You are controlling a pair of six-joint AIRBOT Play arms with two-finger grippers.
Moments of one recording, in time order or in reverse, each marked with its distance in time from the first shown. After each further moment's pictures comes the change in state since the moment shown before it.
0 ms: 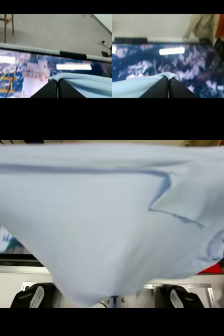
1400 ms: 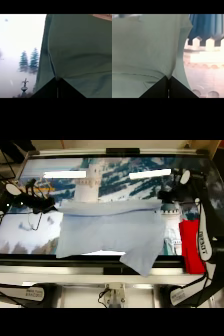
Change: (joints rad) left arm -0.174 -0.941 -0.293 0.044 0.099 0.063; right arm 0.191 -0.926 -0.128 -0.022 -0.056 0.138
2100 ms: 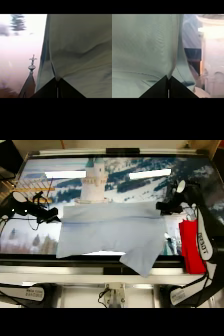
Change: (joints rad) left arm 0.007 -0.004 -0.089 -0.005 -0.049 0.029; right arm -0.014 0.000 -0.124 0.010 0.016 0.048
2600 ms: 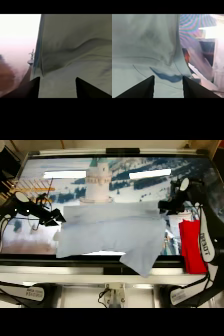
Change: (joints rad) left arm -0.006 -0.027 0.014 -0.025 -0.082 -0.006; right arm -0.012 0.029 0.019 -0.013 0.071 -0.027
